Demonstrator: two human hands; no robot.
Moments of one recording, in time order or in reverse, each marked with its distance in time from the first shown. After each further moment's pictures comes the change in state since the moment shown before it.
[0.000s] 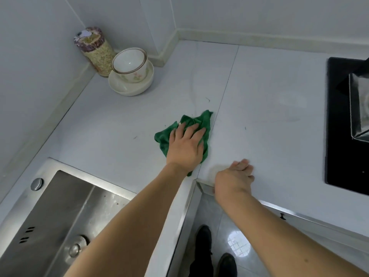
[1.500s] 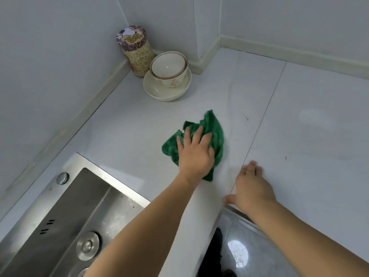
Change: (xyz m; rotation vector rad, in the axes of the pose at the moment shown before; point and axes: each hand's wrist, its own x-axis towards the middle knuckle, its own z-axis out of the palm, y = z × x) left_hand 0.021 -0.055 -0.018 -0.061 0.055 -0.282; right_hand 0.012 -0.033 -0.050 -0.046 0.098 -0.293
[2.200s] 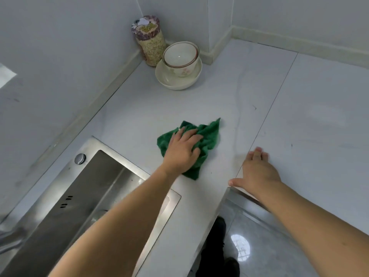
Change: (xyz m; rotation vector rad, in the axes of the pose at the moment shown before) left_hand -0.038 -0.068 -0.020 -0.036 -0.074 0.097; right_hand -0.011 0.001 -0.001 -0.058 0.031 -0.035
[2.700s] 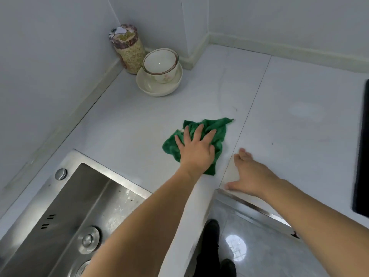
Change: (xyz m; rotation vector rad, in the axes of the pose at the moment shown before) left_hand 0.028 0.088 0.024 0.100 -0.057 -0.065; right_hand -0.005 0.033 -0.005 0.143 -0.057 -0.167
